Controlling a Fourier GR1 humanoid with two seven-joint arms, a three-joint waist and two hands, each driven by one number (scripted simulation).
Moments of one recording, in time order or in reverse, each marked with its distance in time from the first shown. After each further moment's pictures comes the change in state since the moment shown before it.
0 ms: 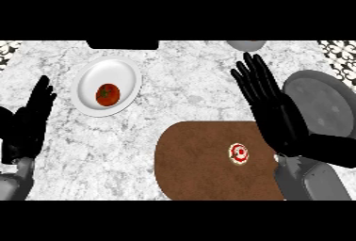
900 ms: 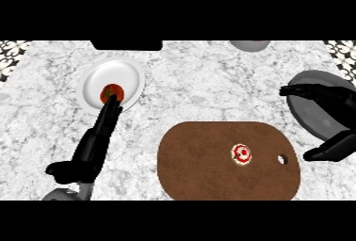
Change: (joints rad) left arm 0.068 -0.264 -0.202 -0.027 -0.012 -0.140 -0.341; right arm -0.053 -0.438 -0.141 0.410 0.162 0.673 -0.364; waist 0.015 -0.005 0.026
